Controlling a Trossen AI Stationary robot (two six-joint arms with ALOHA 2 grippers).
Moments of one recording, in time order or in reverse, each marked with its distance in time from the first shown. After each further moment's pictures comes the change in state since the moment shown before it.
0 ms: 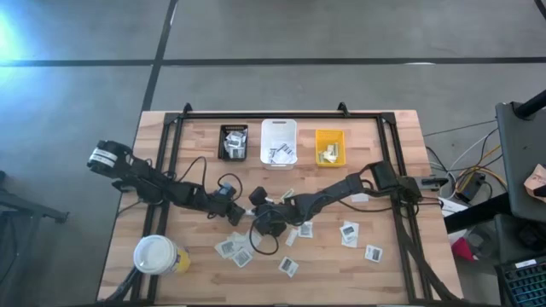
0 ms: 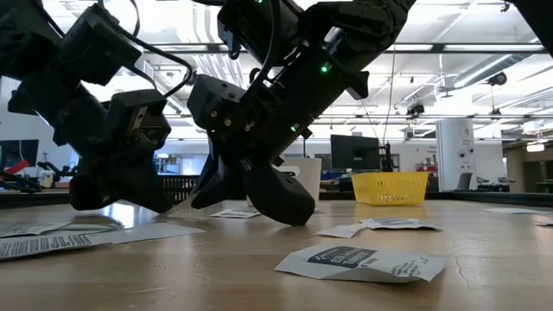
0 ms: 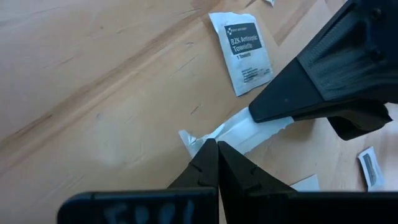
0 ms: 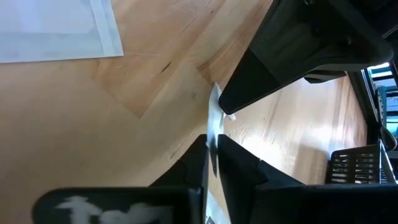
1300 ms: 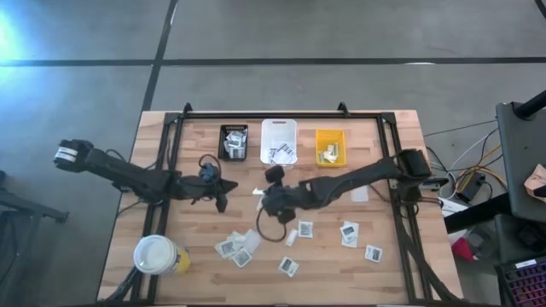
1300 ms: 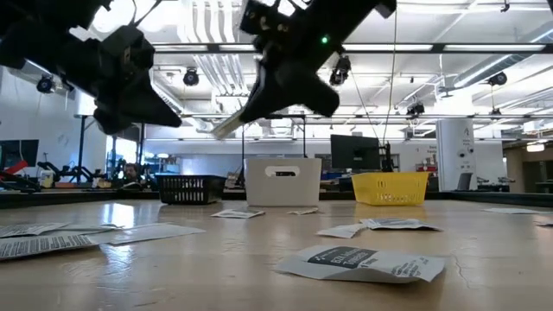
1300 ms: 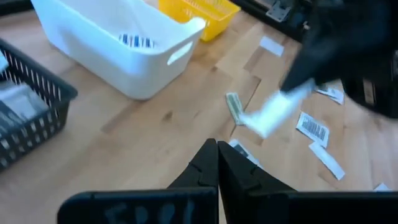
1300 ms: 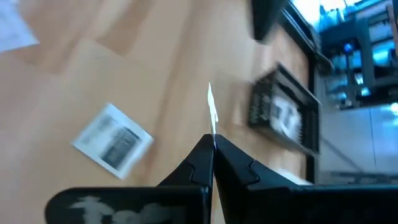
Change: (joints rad) left arm 0.048 -0.533 -0.003 -0.299 -0.272 0.497; right arm -0.029 -0.321 -0.042 -0.306 0.111 0.231
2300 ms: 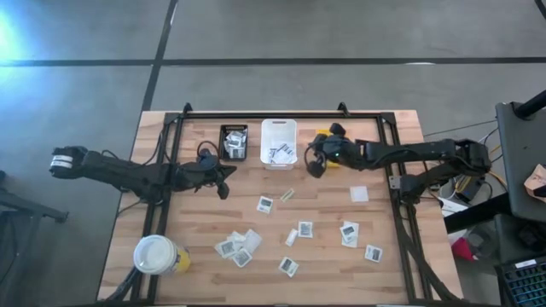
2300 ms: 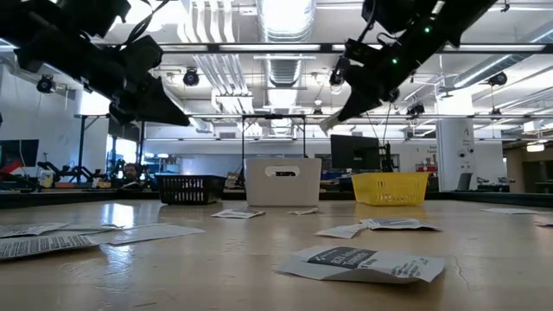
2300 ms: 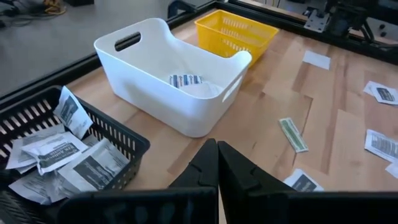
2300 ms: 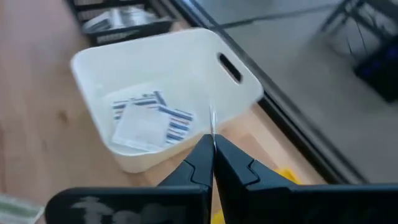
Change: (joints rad) left arm 0.176 -0.031 0.002 0.018 -0.008 0.266; right arm -0.368 -0.591 -0.585 0.154 -0.010 0.553
